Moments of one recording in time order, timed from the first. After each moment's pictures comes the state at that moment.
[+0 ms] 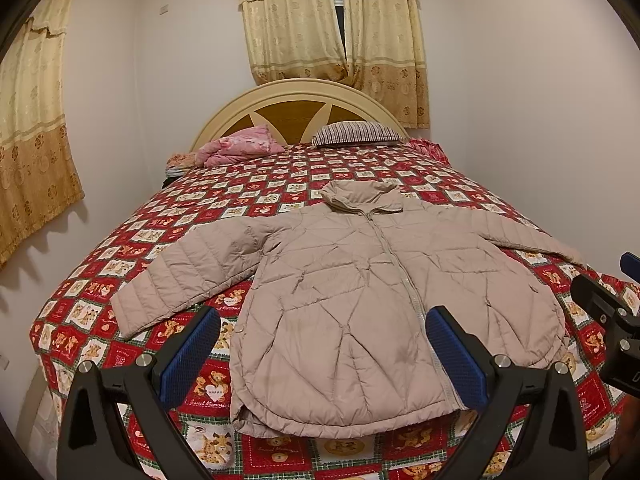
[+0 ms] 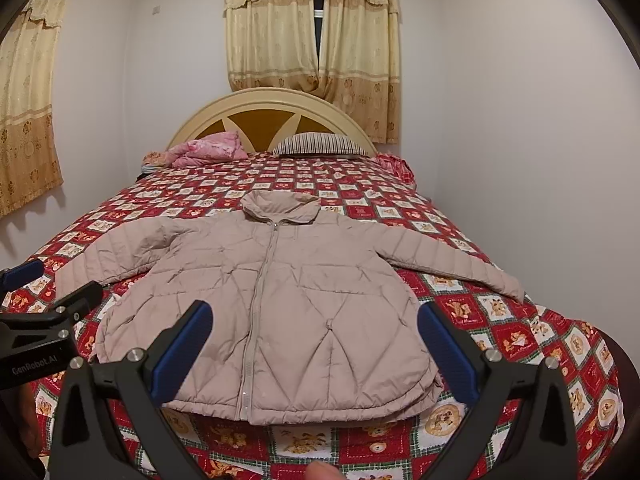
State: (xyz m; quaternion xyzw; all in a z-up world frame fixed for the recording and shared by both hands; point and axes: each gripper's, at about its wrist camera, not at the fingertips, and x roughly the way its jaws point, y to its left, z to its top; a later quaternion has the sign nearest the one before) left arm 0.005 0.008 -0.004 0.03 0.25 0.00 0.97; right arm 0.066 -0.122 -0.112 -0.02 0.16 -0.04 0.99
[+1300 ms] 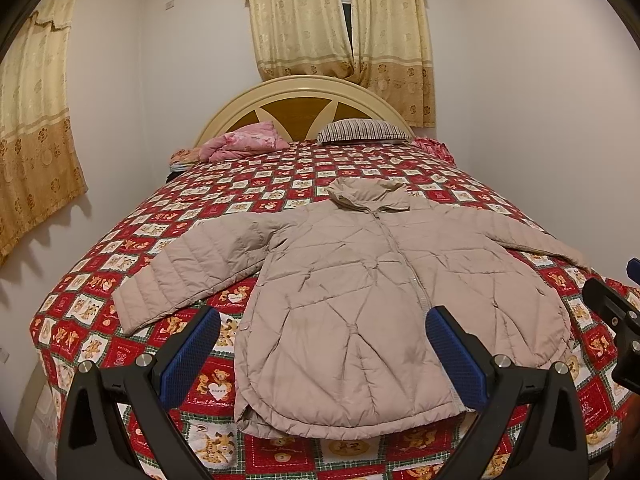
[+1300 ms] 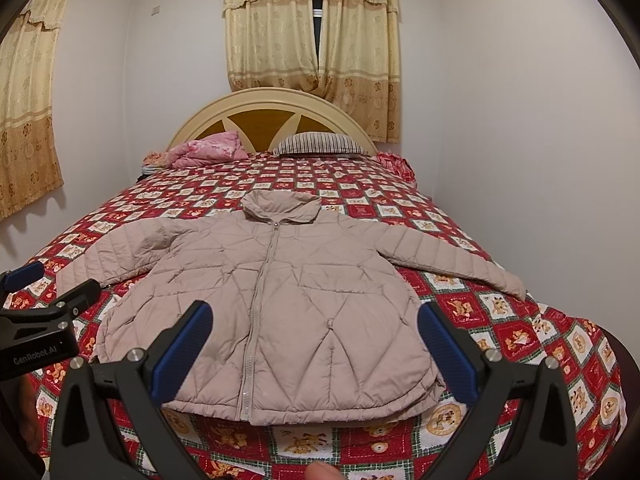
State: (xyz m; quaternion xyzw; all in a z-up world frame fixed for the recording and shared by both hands) left arm 0.008 0.011 -0.009 0.03 0.25 0.00 0.97; right arm 0.065 -0.120 -0.109 -0.01 0.17 -0.04 0.99
